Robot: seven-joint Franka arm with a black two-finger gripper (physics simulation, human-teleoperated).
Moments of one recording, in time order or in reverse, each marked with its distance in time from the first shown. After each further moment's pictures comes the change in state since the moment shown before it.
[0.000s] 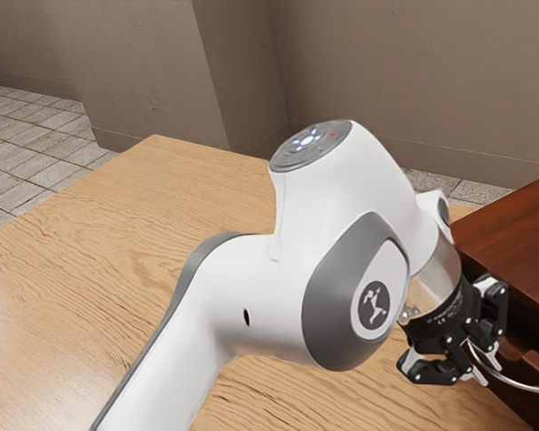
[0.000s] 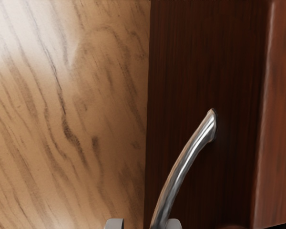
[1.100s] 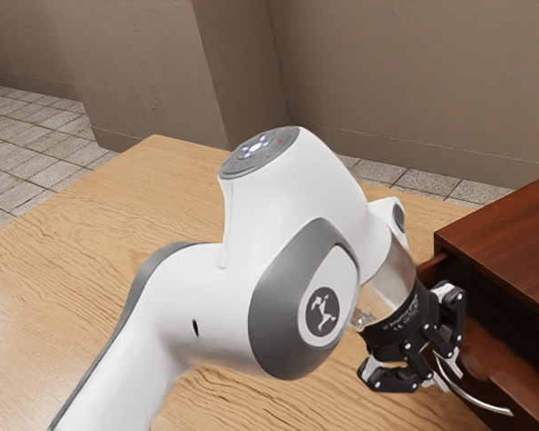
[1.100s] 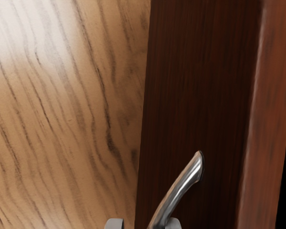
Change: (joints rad) arm -0.105 0.000 0.084 -0.124 0.037 -0.011 0.001
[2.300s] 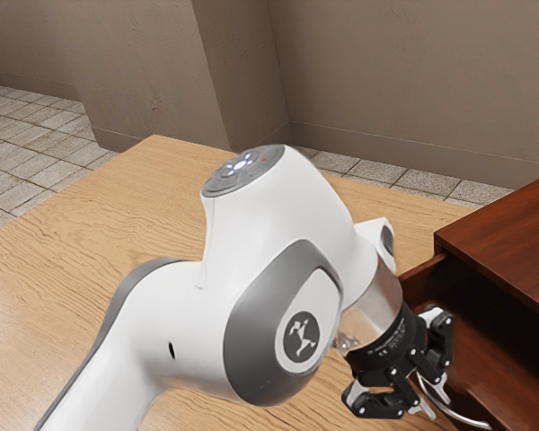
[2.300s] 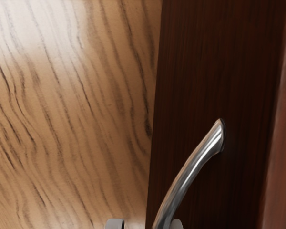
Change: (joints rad) arm -0.091 -0.002 0.045 -0.074 0.027 -0.019 -0.003
